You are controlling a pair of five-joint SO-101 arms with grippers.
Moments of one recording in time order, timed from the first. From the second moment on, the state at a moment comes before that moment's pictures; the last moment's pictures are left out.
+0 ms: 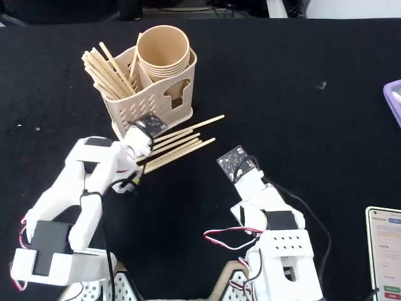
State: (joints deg) left arm -0.3 -5.5 45.2 48.4 -41.5; right arm -1.8 -65.6 89.5 50.9 30.1
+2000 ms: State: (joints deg) left arm 8.4 -24.3 56.8 55.8 -41.5; right arm -1.8 -65.6 89.5 50.9 30.1
